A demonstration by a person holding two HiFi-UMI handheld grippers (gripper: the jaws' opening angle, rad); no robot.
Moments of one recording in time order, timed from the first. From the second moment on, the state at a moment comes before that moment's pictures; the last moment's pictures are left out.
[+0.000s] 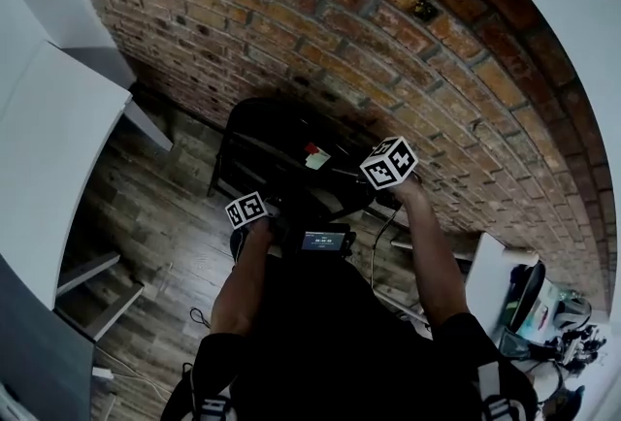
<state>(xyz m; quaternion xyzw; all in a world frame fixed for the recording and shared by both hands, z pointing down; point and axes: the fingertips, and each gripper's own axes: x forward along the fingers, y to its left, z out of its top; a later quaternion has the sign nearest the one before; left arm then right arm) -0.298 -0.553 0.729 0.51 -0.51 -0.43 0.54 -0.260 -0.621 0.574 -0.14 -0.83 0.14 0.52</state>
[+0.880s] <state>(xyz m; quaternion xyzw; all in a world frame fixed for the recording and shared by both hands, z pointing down) -0.281 -0.480 0.720 0.54 -0.49 -0.41 0.55 -0.238 -0.520 0.552 -0.12 -0.84 0.14 0.52</state>
